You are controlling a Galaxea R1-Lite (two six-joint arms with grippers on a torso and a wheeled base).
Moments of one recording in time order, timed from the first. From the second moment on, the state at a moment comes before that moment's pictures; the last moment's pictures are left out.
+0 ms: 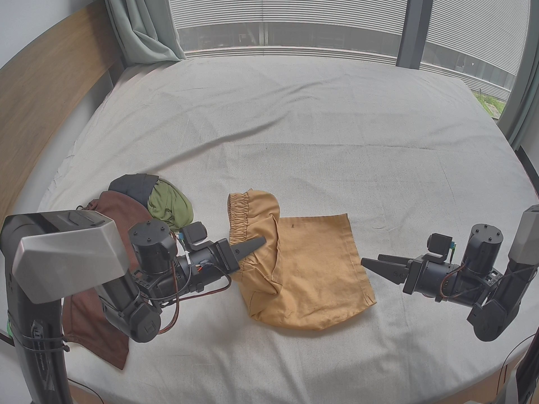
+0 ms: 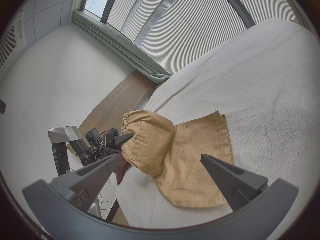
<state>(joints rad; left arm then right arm) -0.43 2.27 -0.69 -1.54 -0.51 -0.79 0.27 2.02 -0.29 -1.54 0.58 0.47</state>
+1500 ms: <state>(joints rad) -0.57 2.49 -0.91 -1.53 -0.45 -0.87 0.27 2.02 -0.31 -1.54 0.58 0.47</state>
